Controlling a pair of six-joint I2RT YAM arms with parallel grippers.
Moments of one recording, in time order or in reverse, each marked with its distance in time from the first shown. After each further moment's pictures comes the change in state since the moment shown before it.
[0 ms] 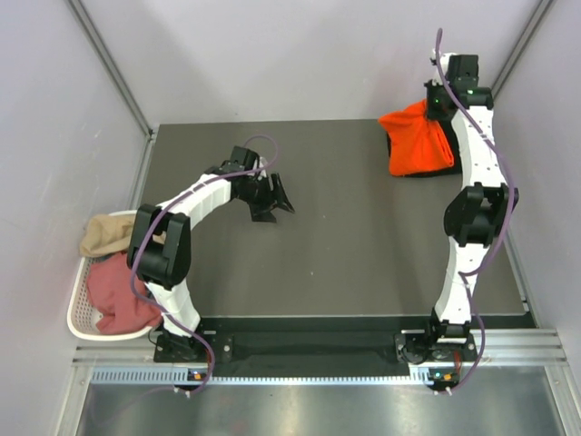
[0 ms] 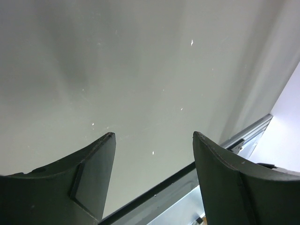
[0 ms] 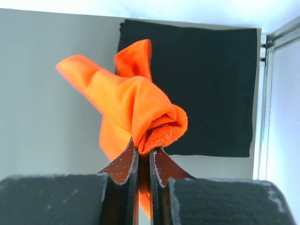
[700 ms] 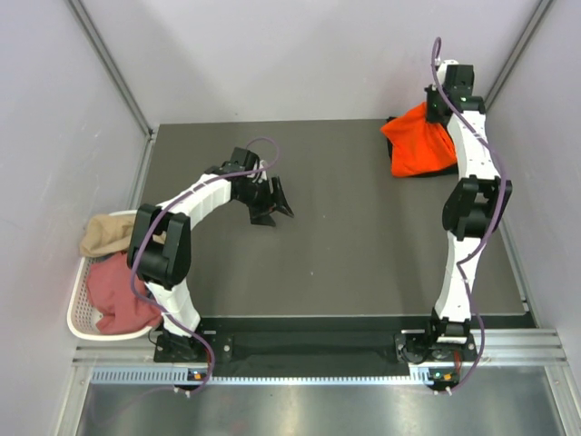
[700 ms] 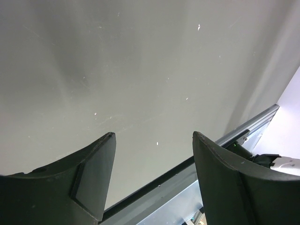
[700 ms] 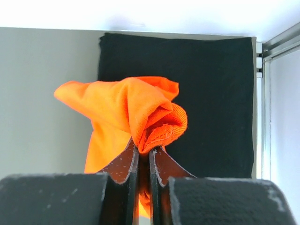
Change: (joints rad) left arm -0.005 0.000 0.000 -0.051 0.018 0.037; right arm -0.026 0.089 -0.027 0.152 0.017 0.003
